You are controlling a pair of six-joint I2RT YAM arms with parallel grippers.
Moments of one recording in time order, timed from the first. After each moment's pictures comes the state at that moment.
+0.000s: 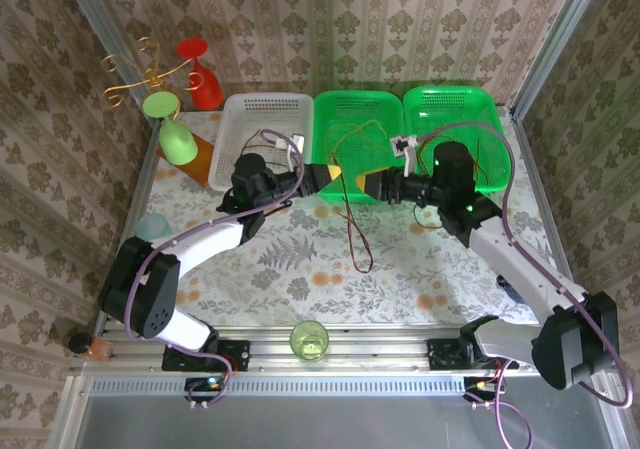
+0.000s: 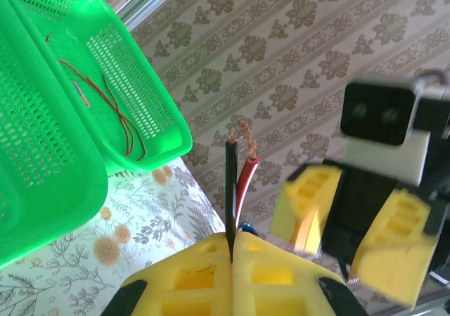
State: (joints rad) left arm -0.57 1.49 0.84 0.67 0.74 -0.94; right arm 0.34 1.22 0.96 -0.01 -0.73 0.50
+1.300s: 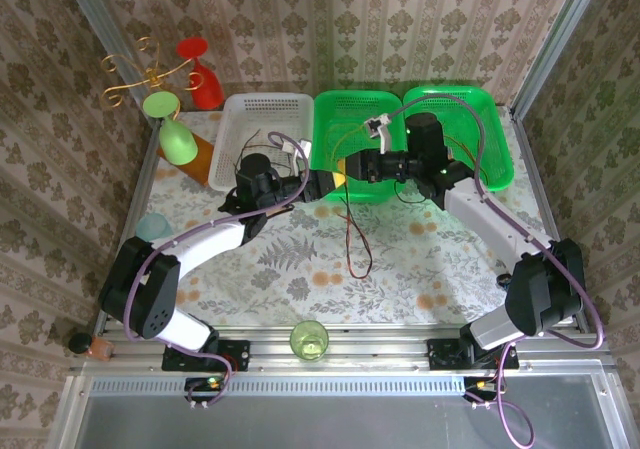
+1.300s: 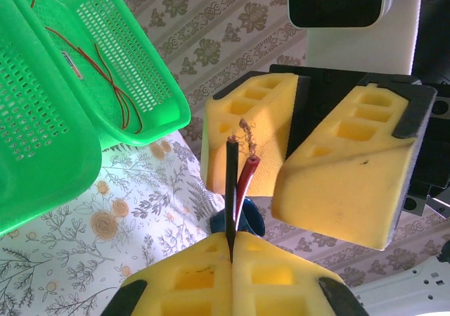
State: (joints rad) left arm -0.59 1.49 0.85 0.60 0.79 -0.90; right arm 0.36 1.50 1.21 -0.14 -0.79 0.47
